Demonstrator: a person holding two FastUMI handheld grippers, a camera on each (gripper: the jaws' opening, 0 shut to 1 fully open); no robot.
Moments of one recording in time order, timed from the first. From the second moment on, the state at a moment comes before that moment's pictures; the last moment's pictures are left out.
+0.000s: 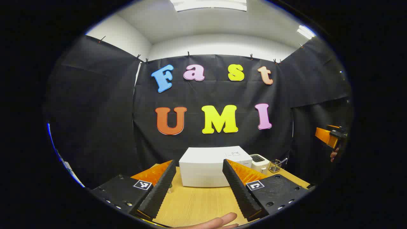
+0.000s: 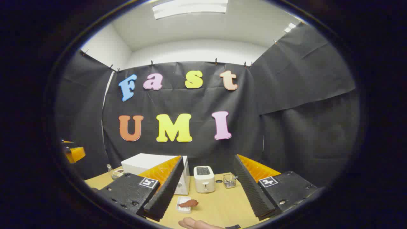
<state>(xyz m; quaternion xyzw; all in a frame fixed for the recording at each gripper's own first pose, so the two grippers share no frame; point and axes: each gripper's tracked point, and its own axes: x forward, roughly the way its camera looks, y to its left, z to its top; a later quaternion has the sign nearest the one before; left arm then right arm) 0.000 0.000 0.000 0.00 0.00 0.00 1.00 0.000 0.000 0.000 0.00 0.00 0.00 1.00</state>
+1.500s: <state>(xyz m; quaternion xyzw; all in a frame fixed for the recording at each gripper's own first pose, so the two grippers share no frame) 0.139 -0.115 -0.107 -0.07 0.04 -0.07 0.99 0.005 -0.045 -0.029 0.01 -0.01 0.01 1.00</state>
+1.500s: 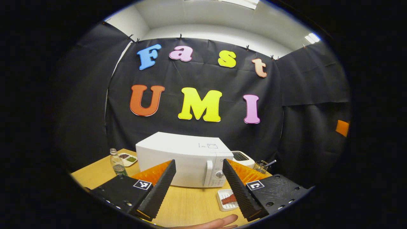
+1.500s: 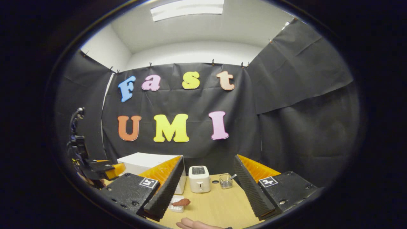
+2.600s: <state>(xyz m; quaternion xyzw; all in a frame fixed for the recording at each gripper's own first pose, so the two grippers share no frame) 0.327 -0.187 -0.276 -0.02 0.09 -0.06 0.99 0.018 -0.048 -0.083 -0.04 -0.02 0.08 1.00</state>
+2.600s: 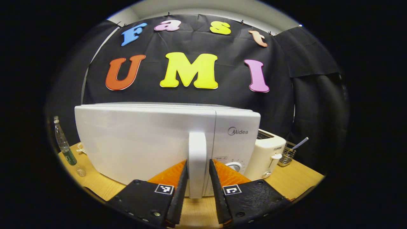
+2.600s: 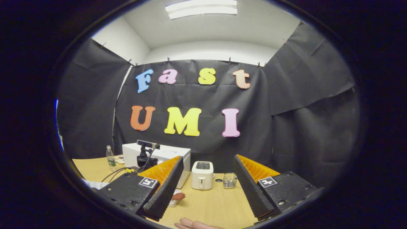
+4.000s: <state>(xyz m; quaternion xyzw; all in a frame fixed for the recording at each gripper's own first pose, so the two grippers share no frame) 0.187 -0.127 -0.277 -0.02 0.08 -0.09 0.99 -0.002 -0.063 -0.086 -0.02 0.02 0.05 1.00</state>
